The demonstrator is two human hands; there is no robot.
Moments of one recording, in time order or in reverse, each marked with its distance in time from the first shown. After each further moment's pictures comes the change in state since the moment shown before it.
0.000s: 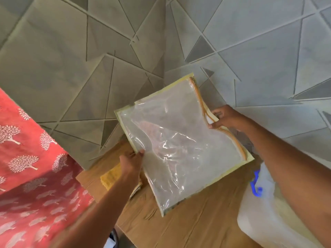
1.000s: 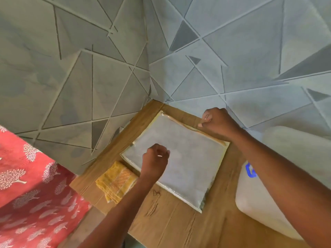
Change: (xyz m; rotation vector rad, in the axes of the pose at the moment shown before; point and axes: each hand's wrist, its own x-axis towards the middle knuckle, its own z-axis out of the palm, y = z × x) left_hand -0.056 0.008 0.042 0.586 -0.435 0.387; right_hand -0.043 0.016 0.050 -0.223 0.232 0.063
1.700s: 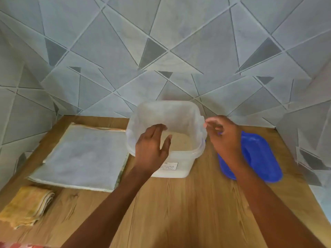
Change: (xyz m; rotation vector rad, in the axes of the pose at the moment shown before) left_hand -0.184 0.161 0.231 0.297 0.018 1.025; right_hand -0.356 0.240 -0.124 0.386 0.890 0.043
